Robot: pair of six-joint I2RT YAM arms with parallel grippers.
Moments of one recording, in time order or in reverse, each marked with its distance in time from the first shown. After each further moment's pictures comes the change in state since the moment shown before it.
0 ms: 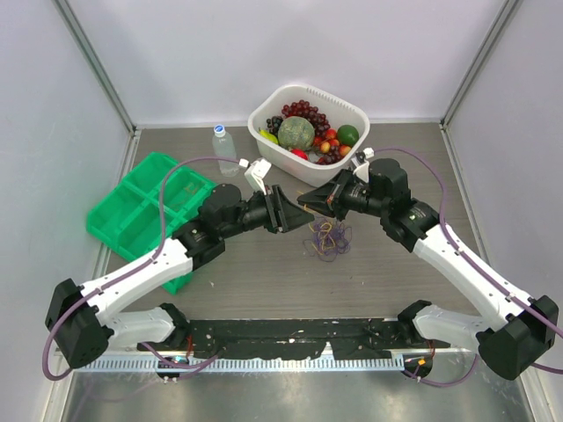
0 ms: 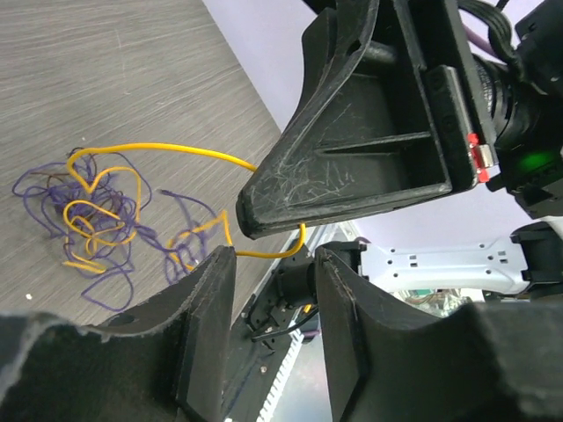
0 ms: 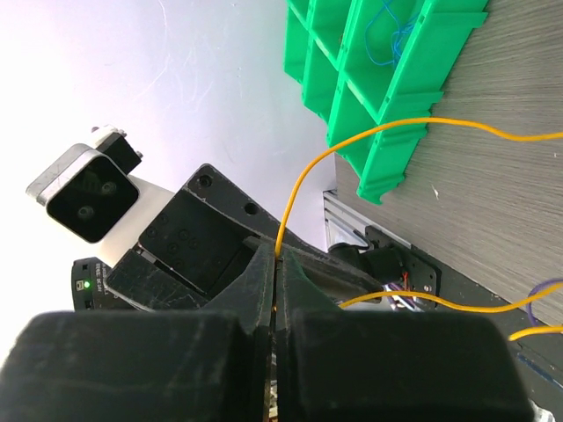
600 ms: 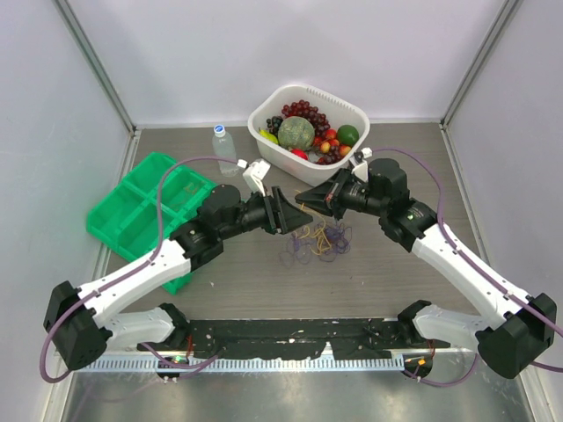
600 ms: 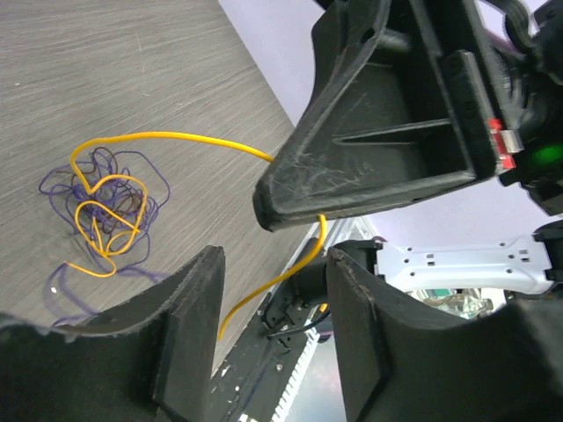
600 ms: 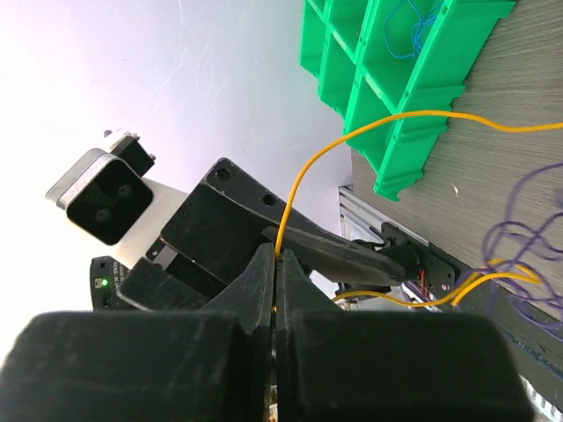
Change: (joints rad) left arm -0.001 -0.033 0.005 -0.058 -0.033 0.054; right arm 0.000 0.006 -0.012 0.057 -0.024 0.046
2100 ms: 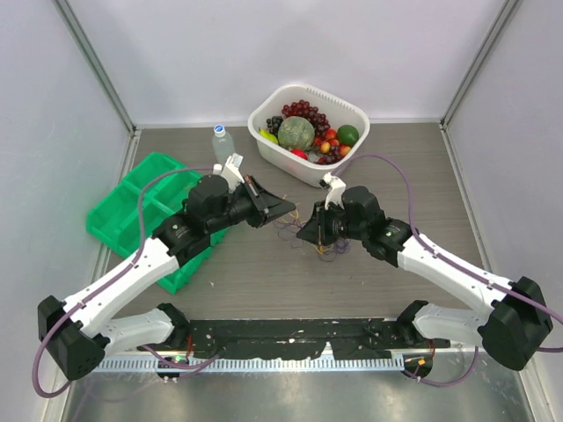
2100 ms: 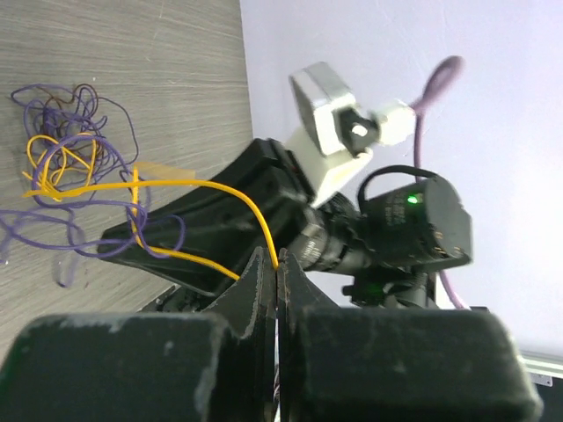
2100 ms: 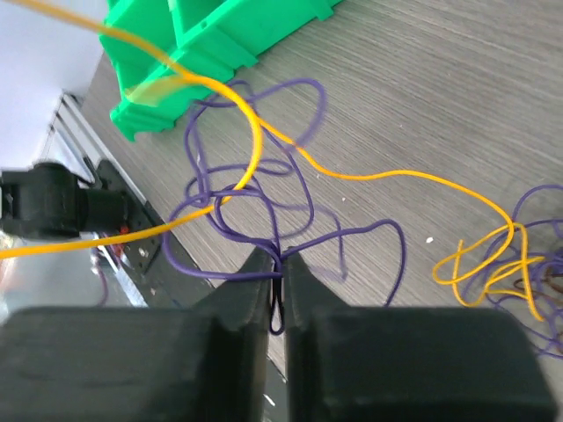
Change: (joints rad) left arm 0.080 -0.038 0.072 -0.218 -0.055 -0.451; right arm 0.146 0.020 -0.191 0.007 0.153 -0.888
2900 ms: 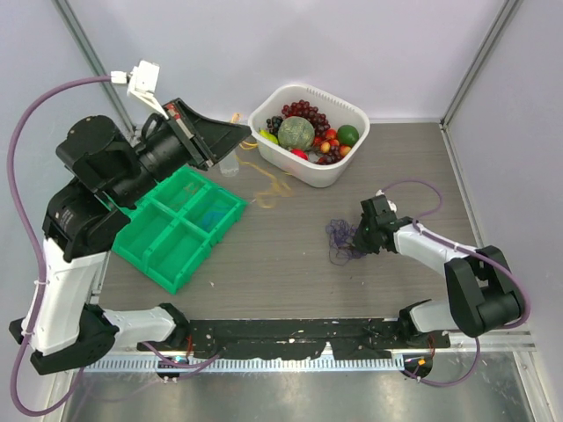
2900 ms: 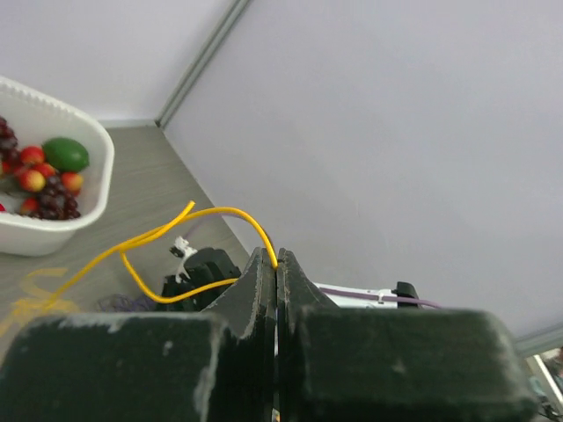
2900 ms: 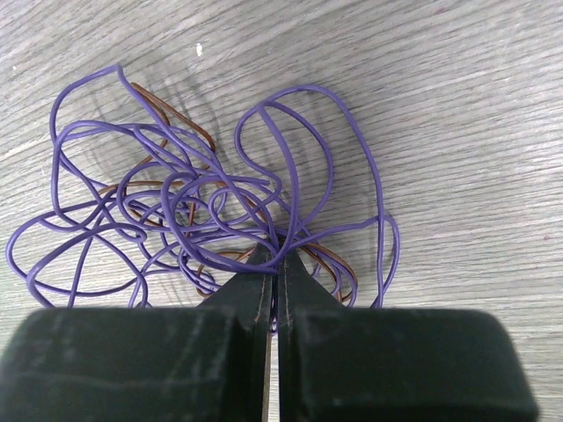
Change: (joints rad) left arm 0.010 0.099 1.008 -0.559 -0.112 0.515; right arm -0.357 0.240 -0.176 -0.143 0.349 0.241
